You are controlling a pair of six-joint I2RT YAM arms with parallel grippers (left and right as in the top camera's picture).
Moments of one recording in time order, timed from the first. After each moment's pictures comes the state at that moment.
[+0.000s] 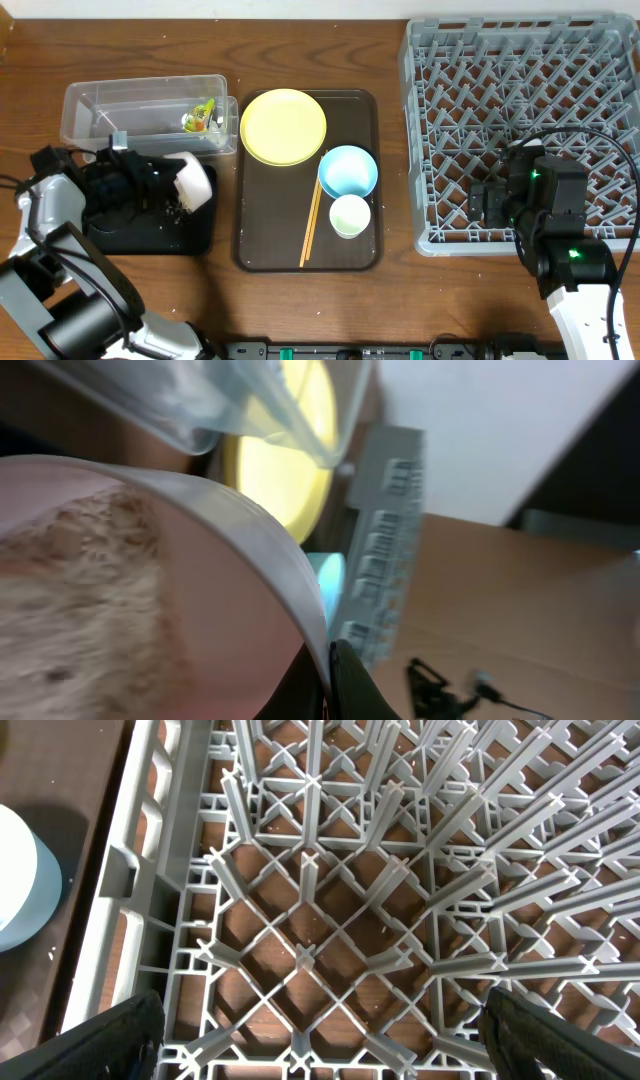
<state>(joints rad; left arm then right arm) 0.64 1.76 1.09 -0.88 1.21 -0.08 0.02 0.97 0.77 -0.62 0.02 -0.05</state>
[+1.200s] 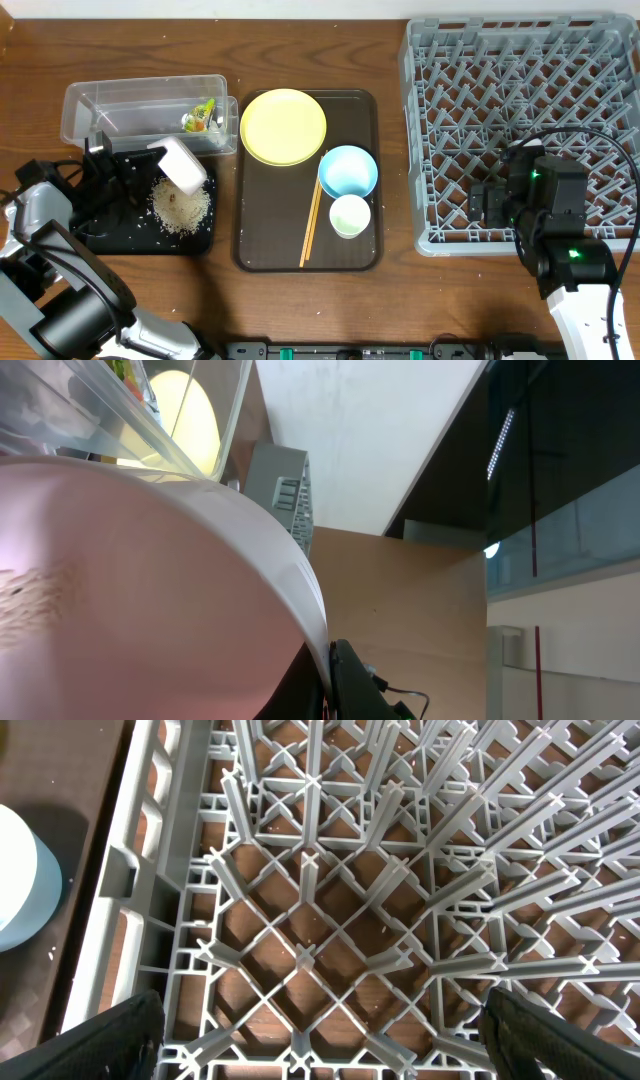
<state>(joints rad) 0.72 1.79 1.09 -0.88 1.49 -0.12 0.02 0.97 0.77 -0.62 0.02 -0.05</state>
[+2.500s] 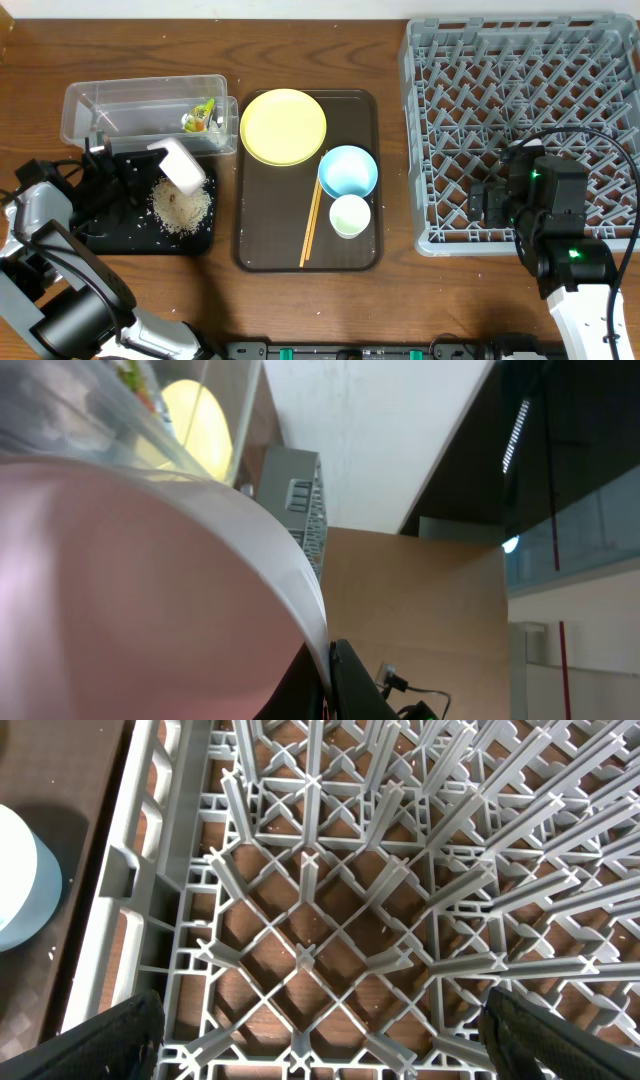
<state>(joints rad) 0.72 1.79 1.09 -0.88 1.46 -0.07 0.02 0.97 0.77 -0.62 0.02 -0.05</state>
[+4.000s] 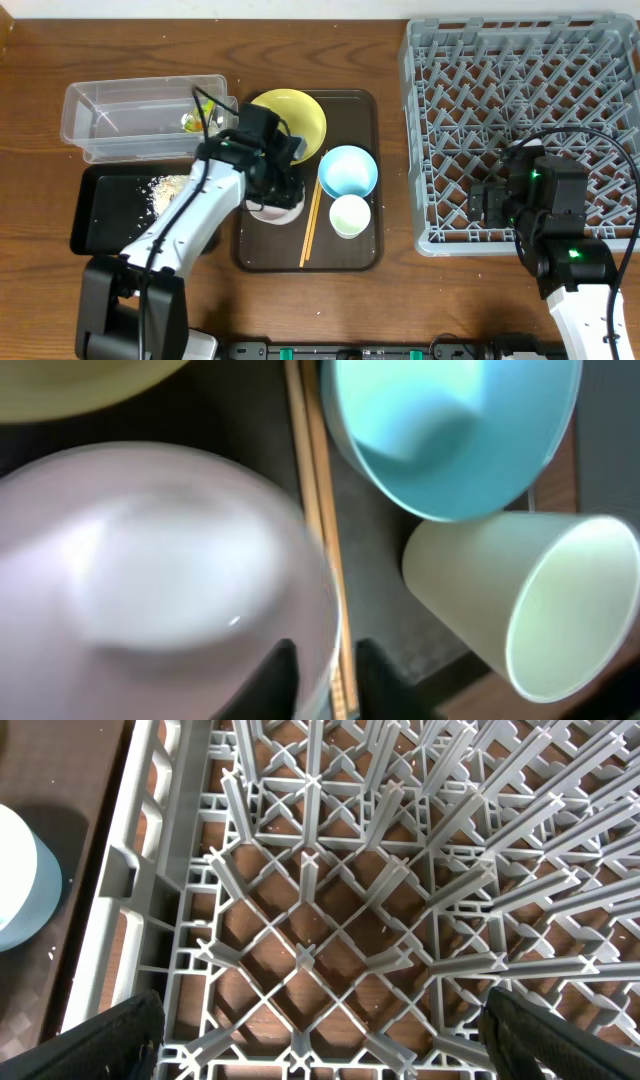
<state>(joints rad) -0.31 1.61 1.09 -0.82 0.36 -0.09 0.02 0.97 0.77 -0.62 0.02 -0.05</state>
